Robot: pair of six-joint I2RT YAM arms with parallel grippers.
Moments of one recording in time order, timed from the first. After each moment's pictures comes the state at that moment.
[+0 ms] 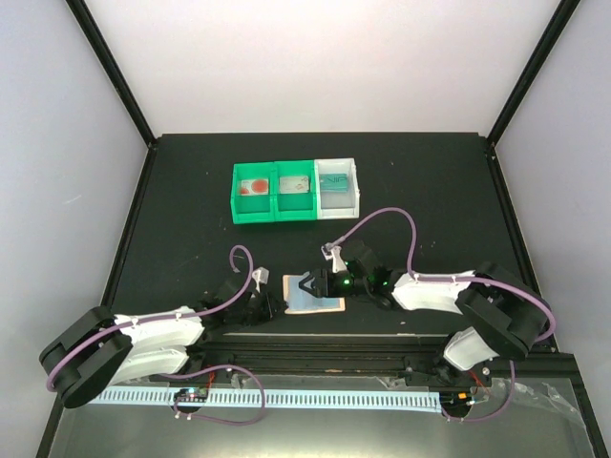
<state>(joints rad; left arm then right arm) -0.79 1.09 0.12 0.25 0.25 -1.08 0.87 1.49 0.55 0.29 -0.39 0.85</state>
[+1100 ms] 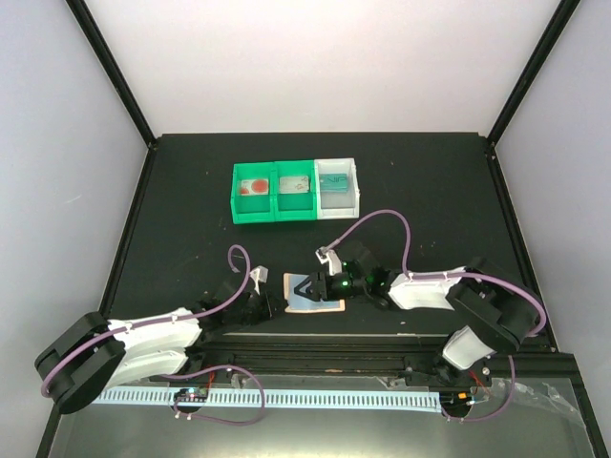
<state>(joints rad) -0.79 1.04 0.12 0.23 0.23 -1.09 0.87 1.55 0.54 0.40 -0.53 0.87</state>
